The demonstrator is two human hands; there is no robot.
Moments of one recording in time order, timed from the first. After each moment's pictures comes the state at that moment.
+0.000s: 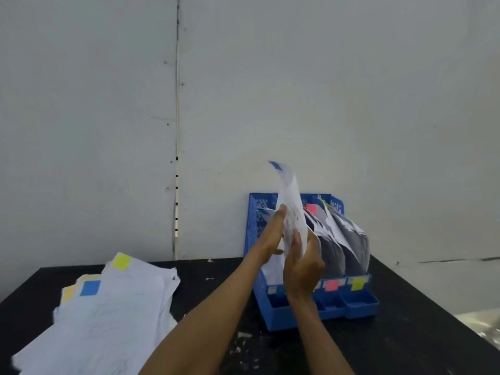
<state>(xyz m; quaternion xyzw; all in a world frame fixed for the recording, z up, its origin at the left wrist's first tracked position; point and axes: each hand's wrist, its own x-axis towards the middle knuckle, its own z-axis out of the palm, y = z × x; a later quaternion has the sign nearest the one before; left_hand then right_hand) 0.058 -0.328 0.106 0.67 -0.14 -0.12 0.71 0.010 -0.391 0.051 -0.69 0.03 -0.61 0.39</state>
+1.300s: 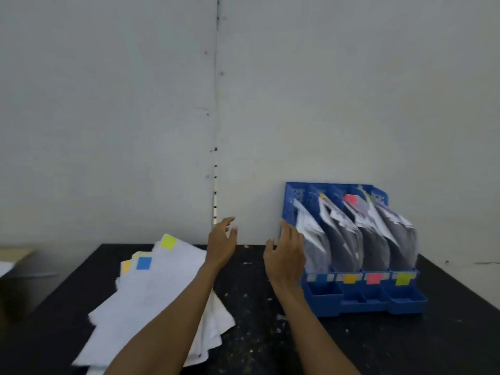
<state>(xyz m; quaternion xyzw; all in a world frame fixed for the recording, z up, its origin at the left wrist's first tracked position) 0.087 -0.155 0.019 0.81 -0.05 0.24 0.53 0.035 -0.299 0.024 -0.85 0.03 -0.42 0.31</state>
